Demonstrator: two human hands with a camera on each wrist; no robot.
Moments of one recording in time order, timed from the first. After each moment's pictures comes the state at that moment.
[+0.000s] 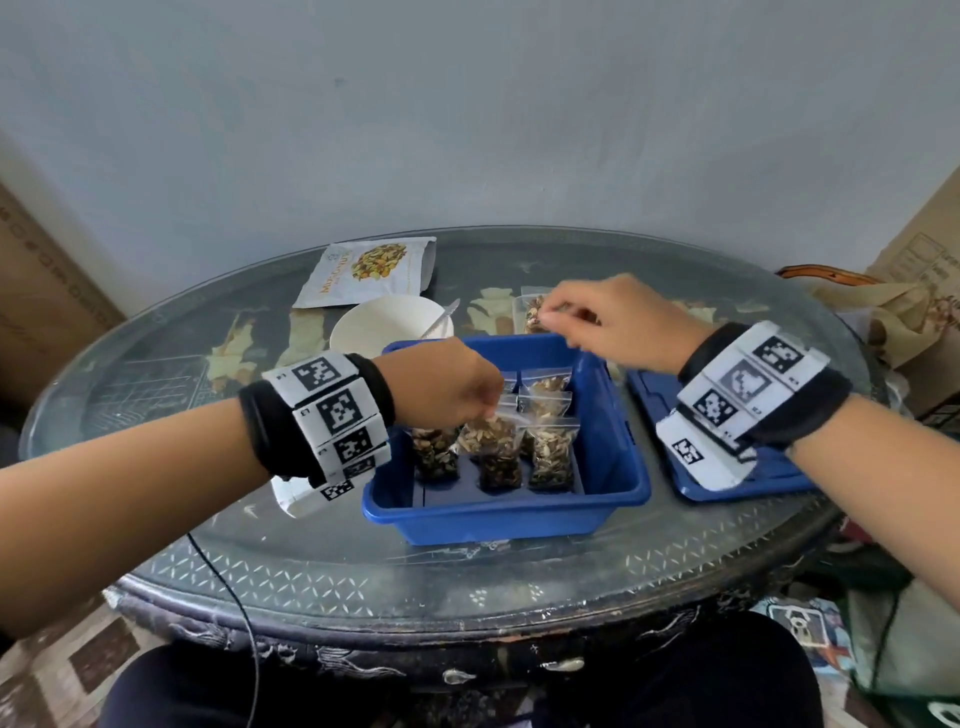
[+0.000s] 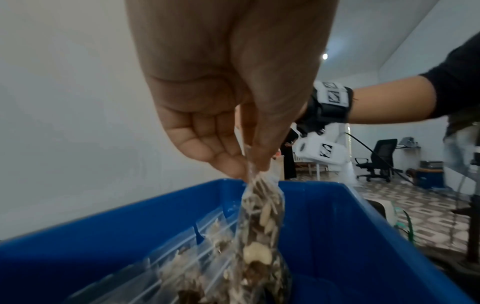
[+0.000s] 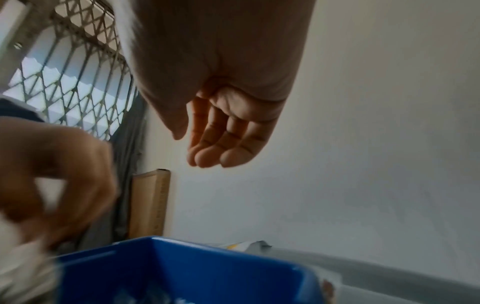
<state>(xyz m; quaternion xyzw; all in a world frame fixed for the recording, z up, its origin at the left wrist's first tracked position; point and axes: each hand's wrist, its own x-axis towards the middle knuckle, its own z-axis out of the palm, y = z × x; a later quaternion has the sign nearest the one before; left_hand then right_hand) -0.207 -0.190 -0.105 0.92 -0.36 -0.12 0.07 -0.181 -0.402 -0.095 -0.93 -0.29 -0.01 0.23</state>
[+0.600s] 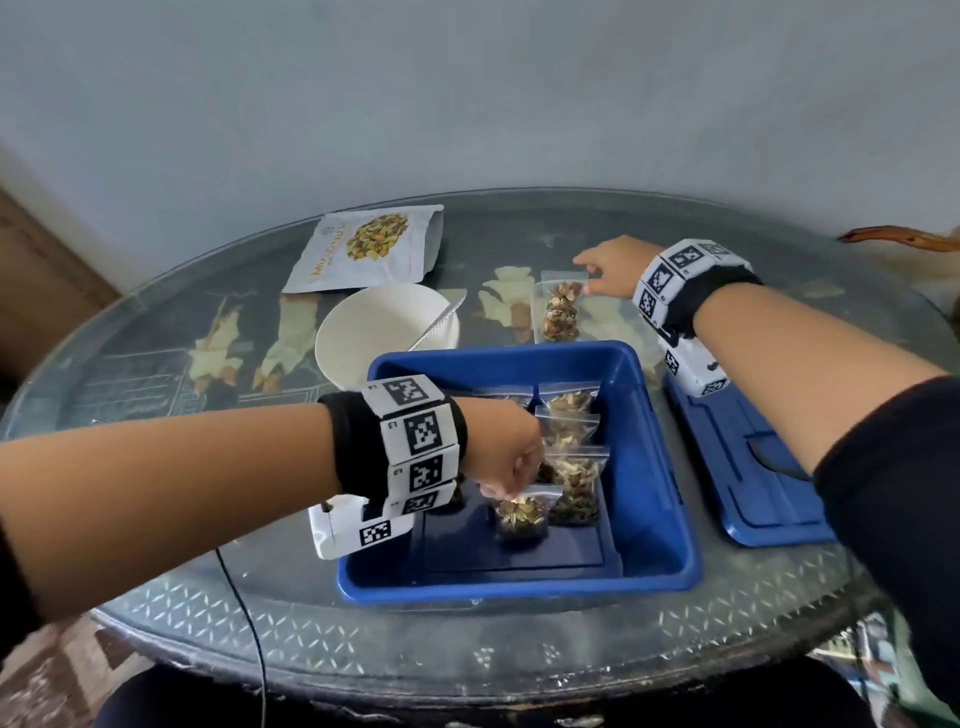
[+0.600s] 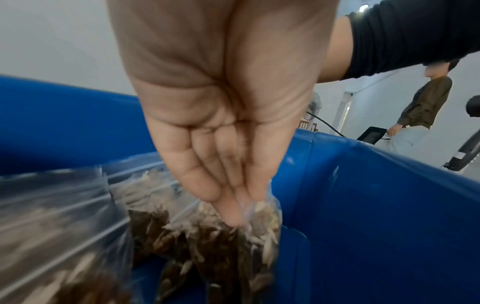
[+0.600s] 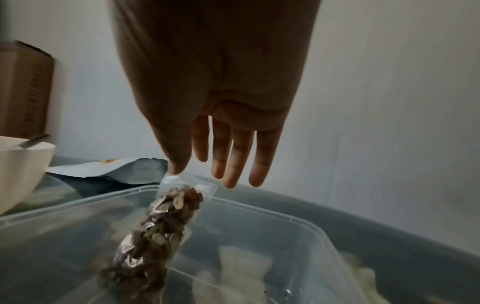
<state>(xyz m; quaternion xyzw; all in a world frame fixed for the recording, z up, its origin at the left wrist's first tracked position) -0.157 -0.234 -0.164 0.87 -0.33 -0.37 0.03 0.007 -0.415 -0.171 -0.98 -0.17 0.14 0.02</state>
